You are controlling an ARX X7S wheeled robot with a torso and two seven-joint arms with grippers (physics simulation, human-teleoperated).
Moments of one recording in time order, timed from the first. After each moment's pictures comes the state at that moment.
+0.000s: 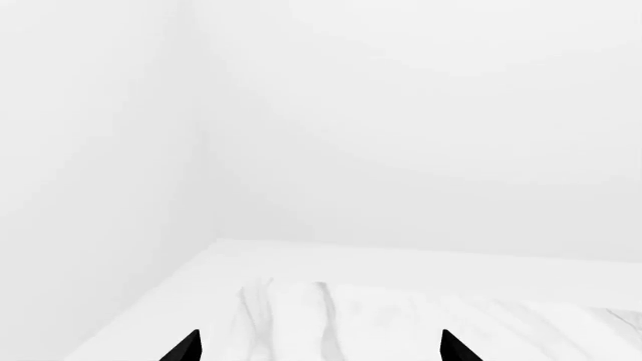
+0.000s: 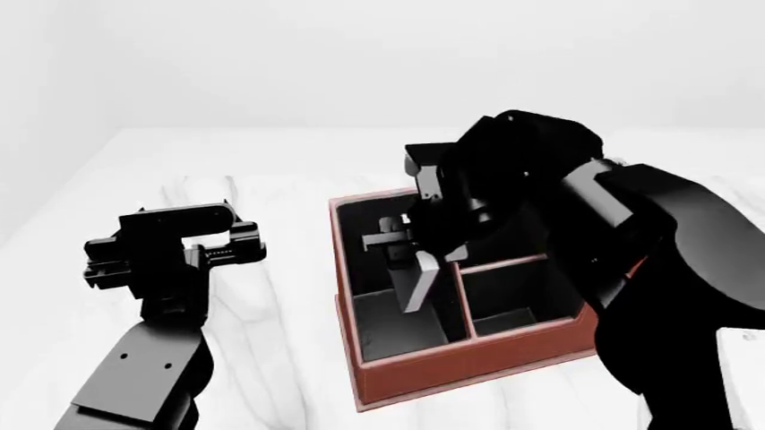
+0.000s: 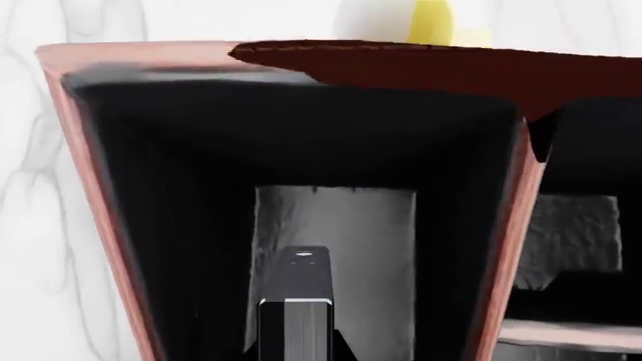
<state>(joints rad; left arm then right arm) -0.45 -0.29 0.16 0.16 -0.28 -0.50 -0.45 1.63 0.03 -1.49 1.15 1.86 1.12 0.26</state>
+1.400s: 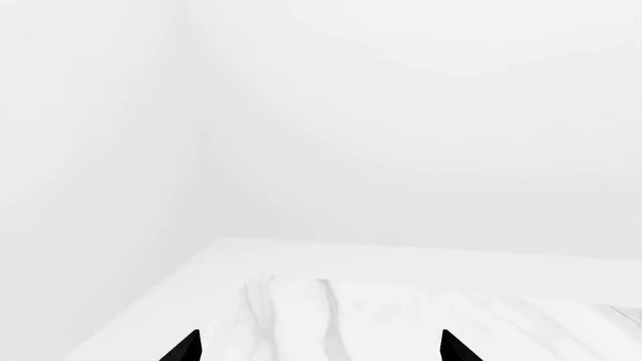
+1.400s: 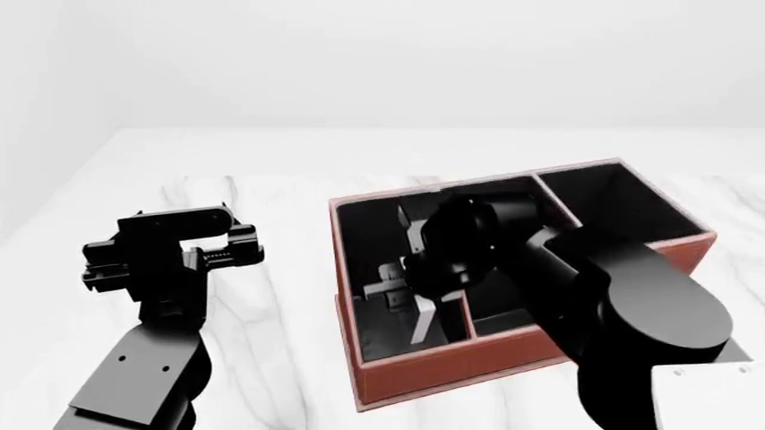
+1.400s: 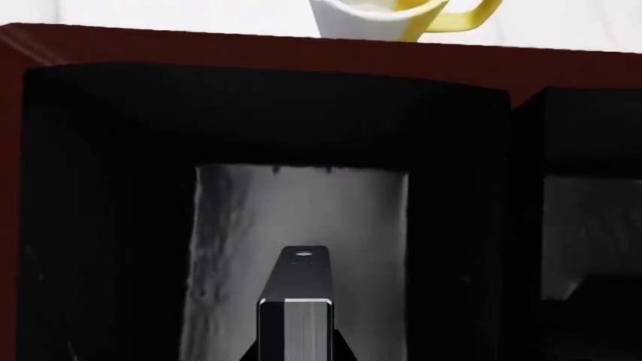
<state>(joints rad) -0.44 -0.31 0.17 0.15 -0.30 -0.49 -0.46 1.46 0.00 -1.64 1.12 1.84 0.91 0.27</state>
